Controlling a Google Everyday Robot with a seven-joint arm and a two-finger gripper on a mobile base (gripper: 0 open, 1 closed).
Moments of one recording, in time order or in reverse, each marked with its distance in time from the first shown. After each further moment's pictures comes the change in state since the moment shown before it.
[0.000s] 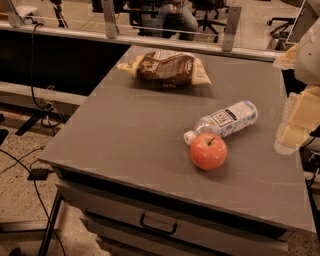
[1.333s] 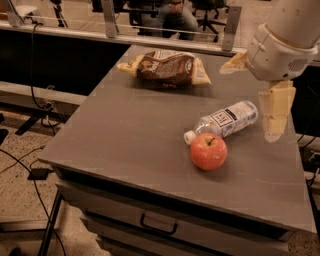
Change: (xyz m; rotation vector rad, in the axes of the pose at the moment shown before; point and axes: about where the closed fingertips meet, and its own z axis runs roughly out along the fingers) arm -0.036 -0.023 0.050 -0.173 -0.021 -0.496
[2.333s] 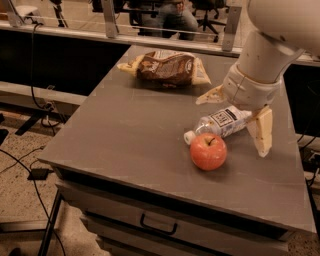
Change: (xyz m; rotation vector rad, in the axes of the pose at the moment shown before) arm -0.007 0.001 0.073 -0.081 -0.005 -0.411
